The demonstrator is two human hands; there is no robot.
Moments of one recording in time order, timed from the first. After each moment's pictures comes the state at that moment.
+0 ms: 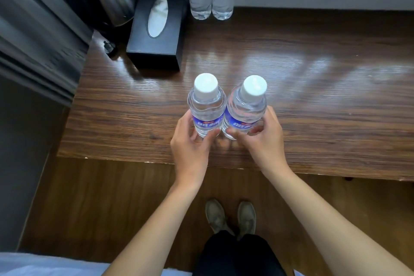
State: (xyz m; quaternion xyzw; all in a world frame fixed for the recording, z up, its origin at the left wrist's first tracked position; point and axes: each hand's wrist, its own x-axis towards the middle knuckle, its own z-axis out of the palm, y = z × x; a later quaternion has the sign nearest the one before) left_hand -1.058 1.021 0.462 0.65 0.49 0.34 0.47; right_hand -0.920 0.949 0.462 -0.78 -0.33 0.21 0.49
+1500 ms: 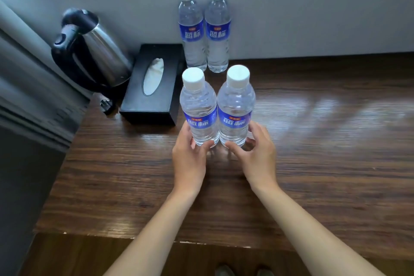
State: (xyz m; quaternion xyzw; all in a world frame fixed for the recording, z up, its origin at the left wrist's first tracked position) left_hand -0.982 1.113 0.436 0.68 0.44 0.35 0.48; right_hand -0.864 1.033 0.413 -0.76 -0.33 0.13 0.55
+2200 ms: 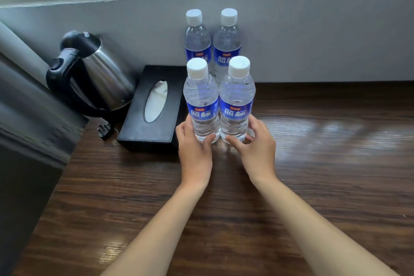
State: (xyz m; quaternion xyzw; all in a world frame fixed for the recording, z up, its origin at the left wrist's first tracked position) left_hand -0.926 1.189 0.420 0.70 0.47 0.37 0.39; right_hand -0.816 1.120 0.403 -0.75 -0.31 0.12 0.57
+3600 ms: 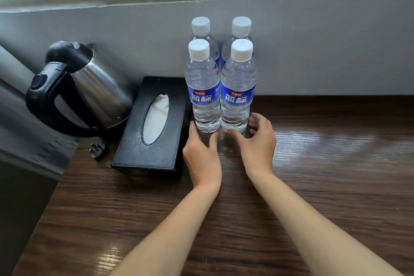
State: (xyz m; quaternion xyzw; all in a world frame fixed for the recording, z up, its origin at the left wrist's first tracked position) left_hand -0.887 1.236 0.396 0.66 0.55 0.38 0.34; right_hand -0.788 1.190 0.393 -0.78 -0.24 0.10 0.56
